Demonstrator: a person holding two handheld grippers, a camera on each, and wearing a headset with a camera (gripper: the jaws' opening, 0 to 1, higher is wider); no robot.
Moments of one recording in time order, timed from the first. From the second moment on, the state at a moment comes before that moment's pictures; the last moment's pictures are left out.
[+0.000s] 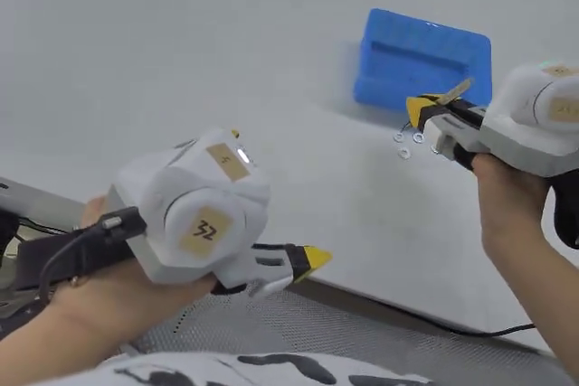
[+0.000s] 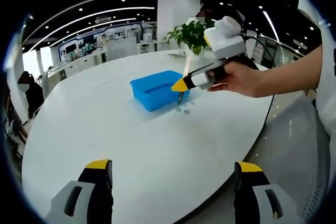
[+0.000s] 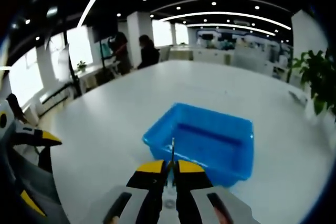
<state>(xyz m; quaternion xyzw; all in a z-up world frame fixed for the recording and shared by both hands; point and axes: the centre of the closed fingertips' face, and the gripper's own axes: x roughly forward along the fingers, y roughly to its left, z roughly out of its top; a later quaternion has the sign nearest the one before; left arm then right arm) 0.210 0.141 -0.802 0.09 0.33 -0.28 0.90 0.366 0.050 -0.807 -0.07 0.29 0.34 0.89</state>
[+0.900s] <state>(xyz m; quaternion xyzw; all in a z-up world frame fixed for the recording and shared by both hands) 0.207 0.144 -0.810 0.10 0.34 -0.27 0.89 0.372 0.040 -0.819 -0.05 0.30 0.32 0.90</state>
